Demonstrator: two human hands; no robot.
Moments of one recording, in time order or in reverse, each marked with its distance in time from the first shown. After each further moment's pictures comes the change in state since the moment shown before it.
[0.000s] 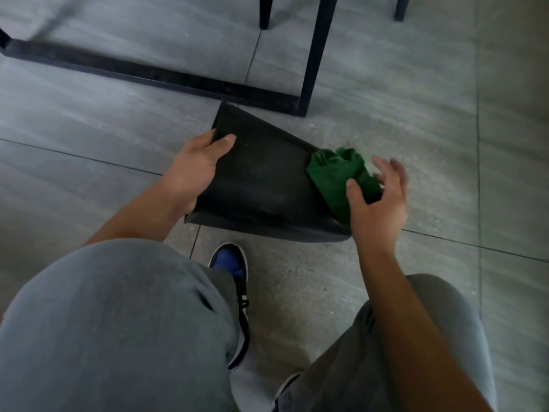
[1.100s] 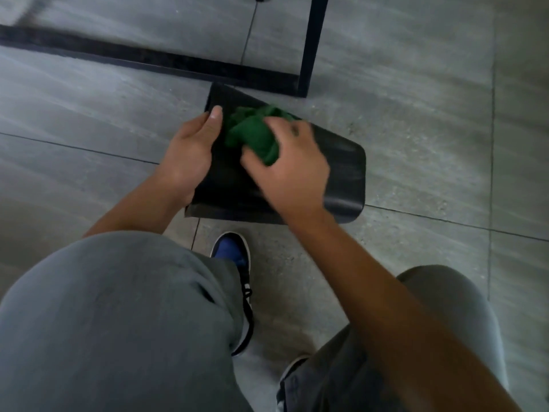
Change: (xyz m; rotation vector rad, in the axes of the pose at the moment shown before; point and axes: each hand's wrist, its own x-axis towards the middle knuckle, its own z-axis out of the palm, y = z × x) left_hand -0.001 0.006 0.016 0.093 0.073 0.102; right_hand -0.010 -0.089 0.083 -0.199 -0.159 -0.344
